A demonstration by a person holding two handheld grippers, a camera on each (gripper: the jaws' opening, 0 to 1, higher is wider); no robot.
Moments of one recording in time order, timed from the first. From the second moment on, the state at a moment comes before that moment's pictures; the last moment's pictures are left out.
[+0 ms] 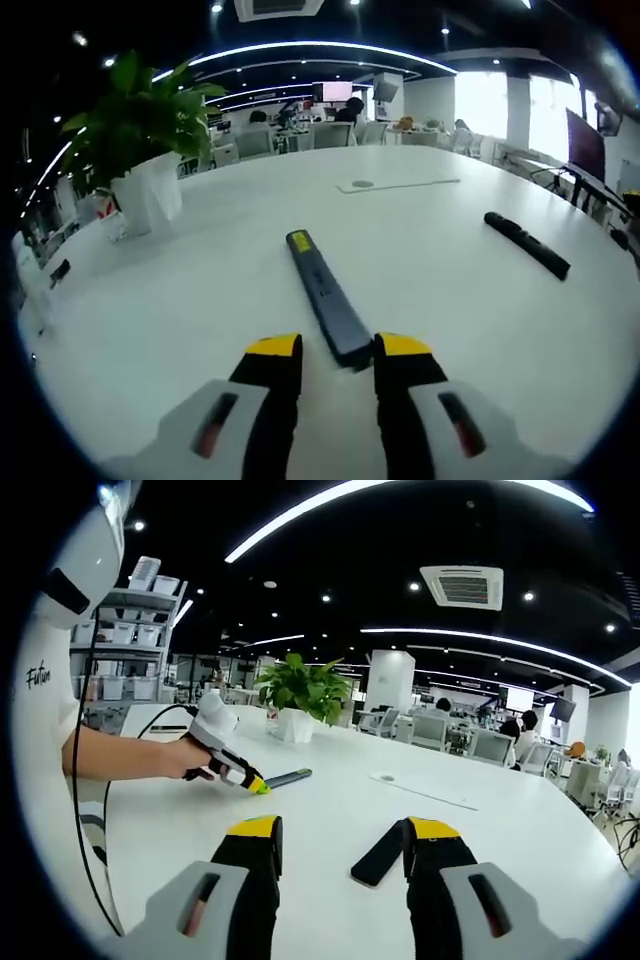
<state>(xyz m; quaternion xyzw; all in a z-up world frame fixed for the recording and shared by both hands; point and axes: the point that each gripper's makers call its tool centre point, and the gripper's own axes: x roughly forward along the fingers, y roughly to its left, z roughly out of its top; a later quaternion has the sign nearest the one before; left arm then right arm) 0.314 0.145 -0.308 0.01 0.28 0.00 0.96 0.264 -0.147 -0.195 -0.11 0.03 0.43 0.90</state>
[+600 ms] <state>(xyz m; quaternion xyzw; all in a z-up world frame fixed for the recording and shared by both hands) 0.311 0.147 -0.307 0.00 0.27 -0.01 0.96 0.263 -0.140 -0.195 -0.11 0.03 0.43 0.89</state>
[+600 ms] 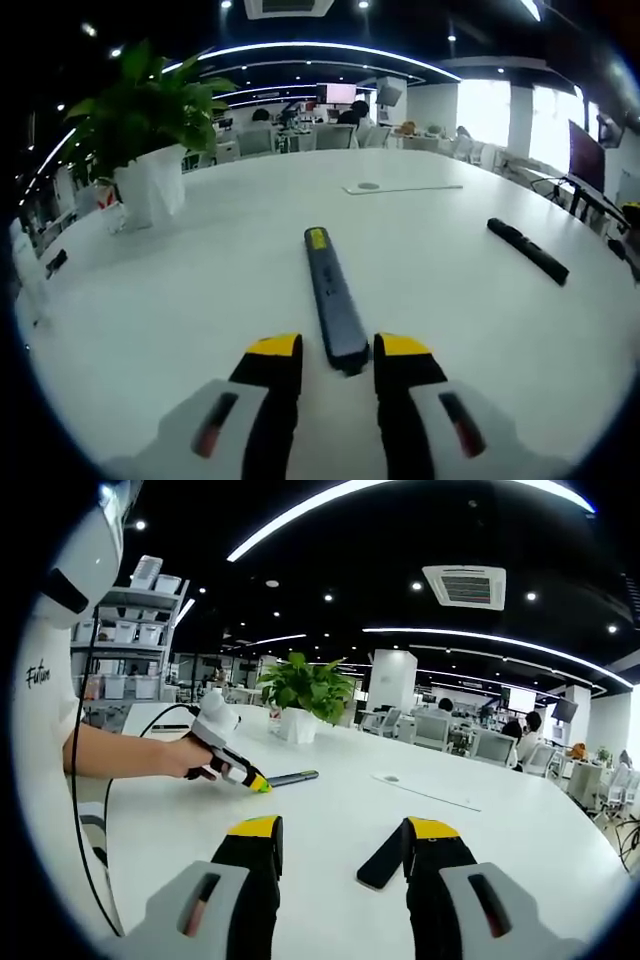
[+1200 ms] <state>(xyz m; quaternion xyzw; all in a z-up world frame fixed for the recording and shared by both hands) 0.314 0.144 -0.309 0.01 0.27 -0.02 0.96 0.262 -0.143 -0.196 -0.10 0.03 0.43 0.90</state>
